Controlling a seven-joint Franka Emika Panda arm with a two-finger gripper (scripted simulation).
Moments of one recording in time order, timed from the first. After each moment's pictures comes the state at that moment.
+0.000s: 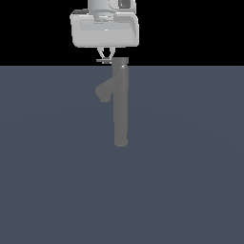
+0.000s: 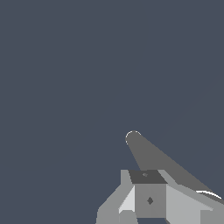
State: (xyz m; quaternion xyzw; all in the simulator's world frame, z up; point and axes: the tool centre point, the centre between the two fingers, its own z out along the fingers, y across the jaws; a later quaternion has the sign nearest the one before) arm 0.040 0.048 0.301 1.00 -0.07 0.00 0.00
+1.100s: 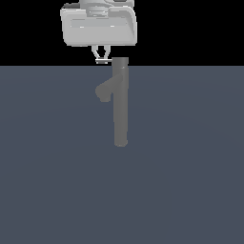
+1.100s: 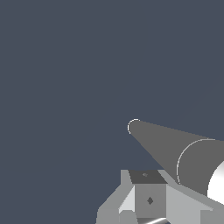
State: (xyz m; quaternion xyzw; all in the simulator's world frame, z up) arm 0.000 0.059 0.301 1.00 -0.07 0.01 0.00
